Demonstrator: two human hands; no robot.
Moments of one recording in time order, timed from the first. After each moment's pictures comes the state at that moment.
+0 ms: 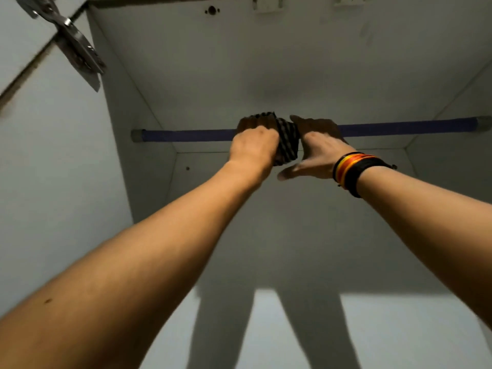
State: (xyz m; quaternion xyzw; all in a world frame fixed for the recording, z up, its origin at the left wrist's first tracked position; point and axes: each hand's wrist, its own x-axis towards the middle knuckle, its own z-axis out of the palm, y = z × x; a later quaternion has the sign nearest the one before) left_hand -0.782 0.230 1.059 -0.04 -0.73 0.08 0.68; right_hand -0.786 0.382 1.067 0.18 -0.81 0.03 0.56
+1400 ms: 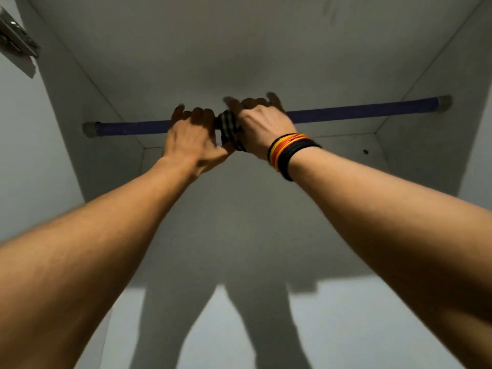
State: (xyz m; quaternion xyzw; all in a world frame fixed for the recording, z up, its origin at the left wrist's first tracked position) left_hand -0.811 0.175 1.067 -0.06 -0.66 0.05 0.74; right_hand -0.792 0.336 1.080 0.17 -0.69 -0.10 0.70
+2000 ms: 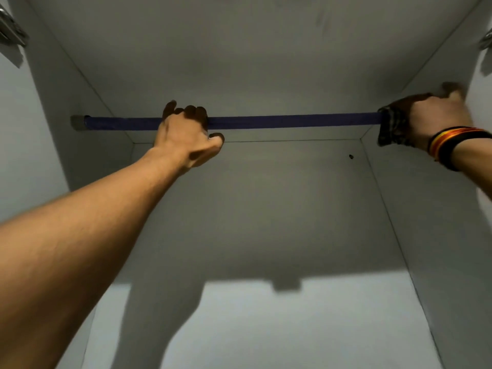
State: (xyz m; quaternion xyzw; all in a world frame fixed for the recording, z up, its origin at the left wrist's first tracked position) left_hand -0.789 0.177 1.066 -0.10 -0.71 0.01 0.70; right_hand -0.767 0.607 1.076 -0.15 -0.72 -0.10 0.67
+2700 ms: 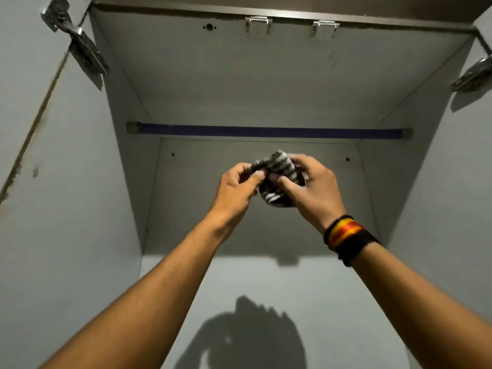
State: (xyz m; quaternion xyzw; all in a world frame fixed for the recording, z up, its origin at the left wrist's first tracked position) left_hand -0.746 0.209 0.936 -0.41 -0.58 -0.57 0.40; right_hand -0.734 0.377 0.938 0.29 -0.65 0.31 0.63
